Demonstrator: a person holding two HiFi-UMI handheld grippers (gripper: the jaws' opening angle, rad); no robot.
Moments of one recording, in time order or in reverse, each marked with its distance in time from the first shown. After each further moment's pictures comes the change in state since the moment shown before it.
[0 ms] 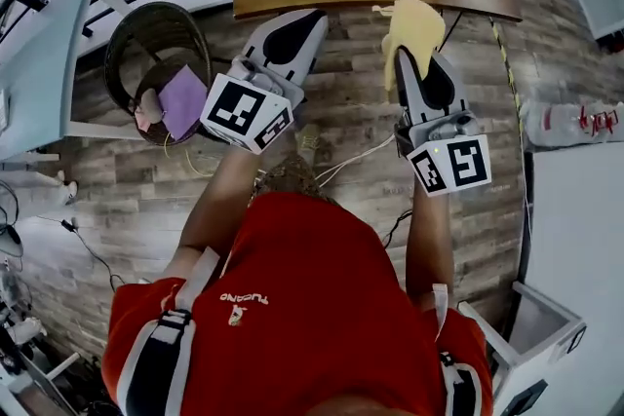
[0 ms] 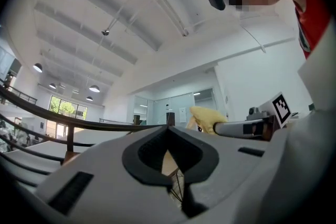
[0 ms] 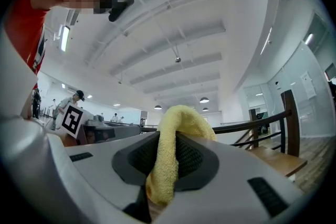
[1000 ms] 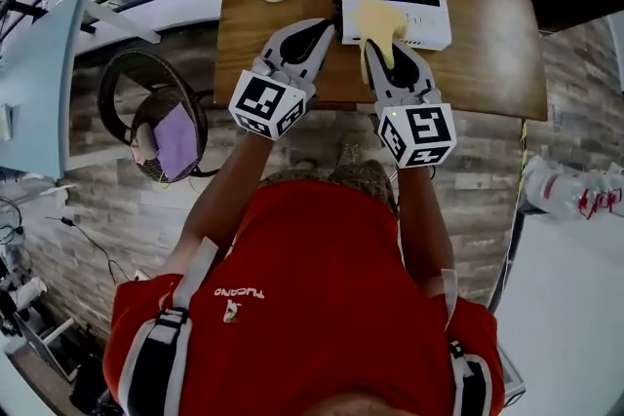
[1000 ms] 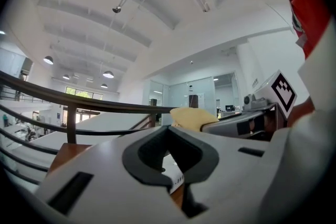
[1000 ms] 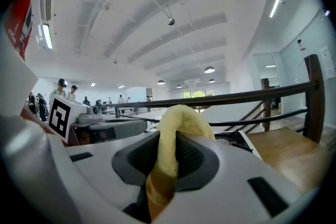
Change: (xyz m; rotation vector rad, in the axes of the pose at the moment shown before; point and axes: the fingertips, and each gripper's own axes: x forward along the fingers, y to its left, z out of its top) left arm 0.244 0.220 -0.134 -0.037 0.166 0.154; right arm 0.293 -0.193 -0.147 0.089 0.314 0.115
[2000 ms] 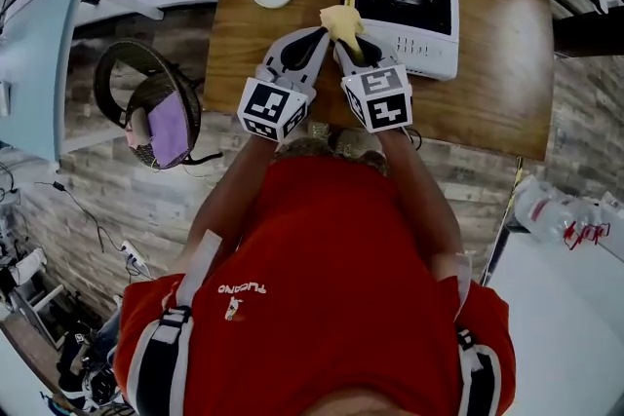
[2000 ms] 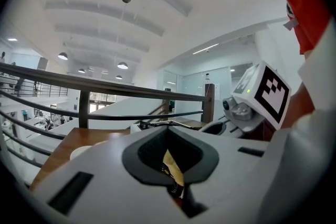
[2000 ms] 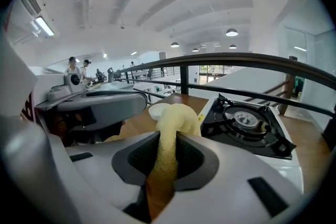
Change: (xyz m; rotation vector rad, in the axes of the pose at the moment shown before) left arm 0.053 0.058 -0.065 -0.054 0.107 0.163; right arm 0.124 -0.026 -0.100 -0.058 0.450 0.179
